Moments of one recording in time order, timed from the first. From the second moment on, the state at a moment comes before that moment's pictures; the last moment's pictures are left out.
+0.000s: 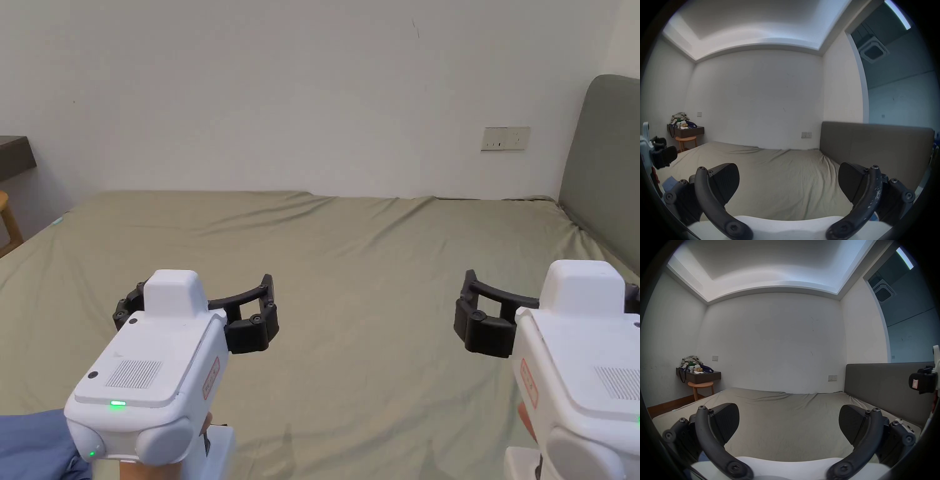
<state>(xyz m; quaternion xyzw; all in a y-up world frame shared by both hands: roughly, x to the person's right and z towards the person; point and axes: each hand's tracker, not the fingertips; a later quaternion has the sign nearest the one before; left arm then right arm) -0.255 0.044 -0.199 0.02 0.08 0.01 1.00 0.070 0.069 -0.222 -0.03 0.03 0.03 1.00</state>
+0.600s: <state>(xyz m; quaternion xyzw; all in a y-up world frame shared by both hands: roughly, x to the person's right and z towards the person) -0.255 0.050 -0.195 0.03 0.08 0.02 1.00 0.069 0.095 -0.232 -0.23 -0.04 -0.04 0.97</state>
